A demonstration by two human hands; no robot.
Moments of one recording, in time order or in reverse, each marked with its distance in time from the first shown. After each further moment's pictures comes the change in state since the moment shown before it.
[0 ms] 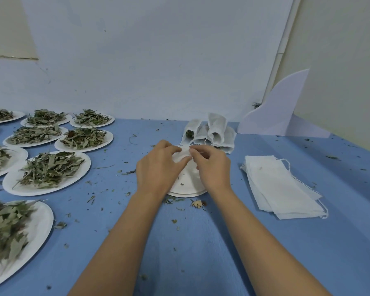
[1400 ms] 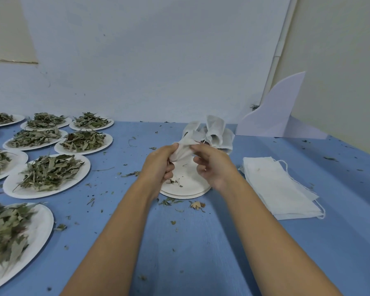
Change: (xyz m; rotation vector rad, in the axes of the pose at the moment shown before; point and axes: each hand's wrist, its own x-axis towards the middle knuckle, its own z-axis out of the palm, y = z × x) left_hand 0.011 0.010 -0.013 -1.199 -0.337 -0.598; right_hand 0.012 -0.022 -0.016 0.698 -0.217 0.571
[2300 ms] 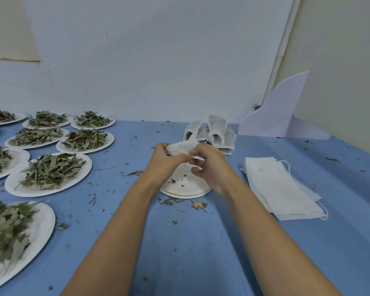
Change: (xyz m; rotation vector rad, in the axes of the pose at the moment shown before) left_hand 0.003 -0.005 -0.002 0.342 -0.006 0.134; right_hand 0.005 0.006 0.001 -0.174 -0.169 -0.099
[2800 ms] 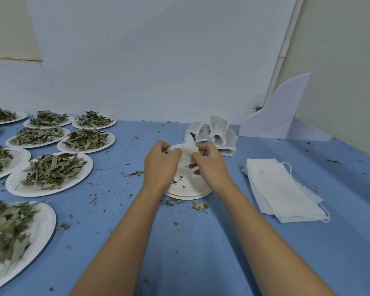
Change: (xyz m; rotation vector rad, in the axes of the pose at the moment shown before) left_hand 0.000 -0.004 0.006 0.217 0.336 0.178; right_hand 0.001 0.011 0.003 -0.472 0.165 -0.211
